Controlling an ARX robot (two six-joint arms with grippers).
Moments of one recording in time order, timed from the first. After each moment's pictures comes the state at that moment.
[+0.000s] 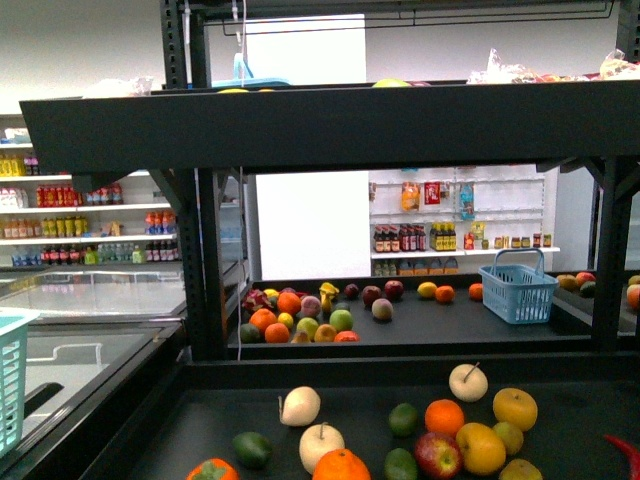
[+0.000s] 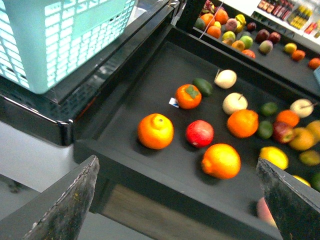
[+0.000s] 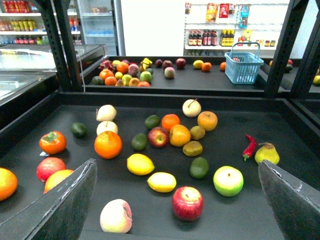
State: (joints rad) left arm 0.10 0.45 0.22 -0.07 0.02 -0.56; right arm 0.00 0.00 0.01 0.00 0.00 0.00
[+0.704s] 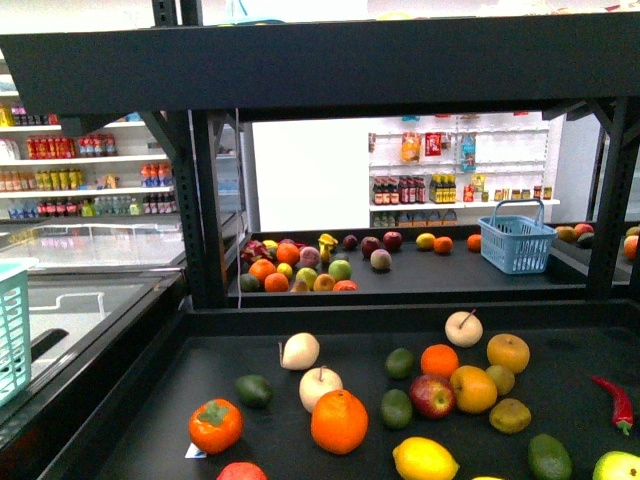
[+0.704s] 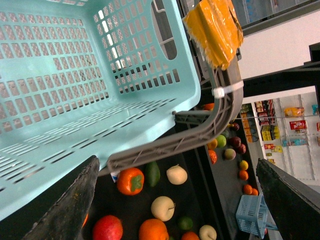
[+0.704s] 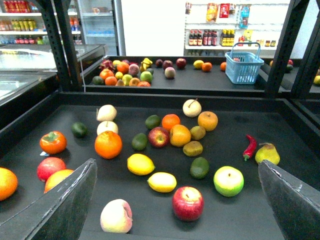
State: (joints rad) left arm 0.44 1.69 1.28 0.00 0.21 -1.02; right arm 0.00 0.00 0.01 0.00 0.00 0.00
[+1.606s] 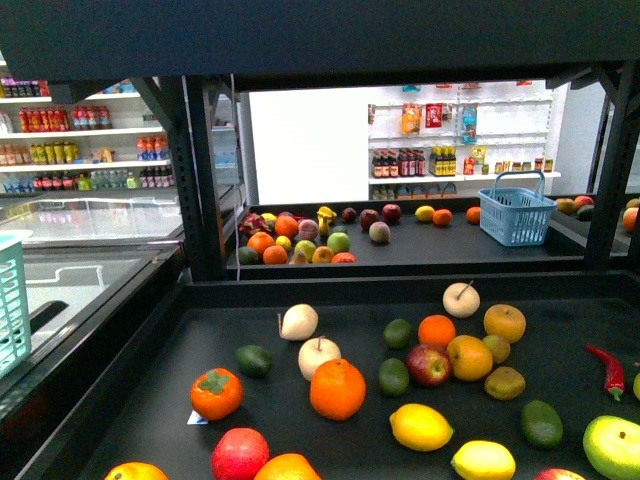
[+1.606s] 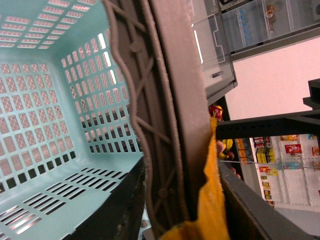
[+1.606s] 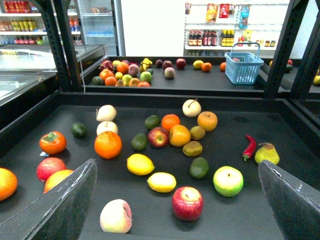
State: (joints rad) left arm 0.46 2.09 1.77 -0.05 0.16 -1.05; right arm 0.00 0.00 0.01 0.00 0.00 0.00
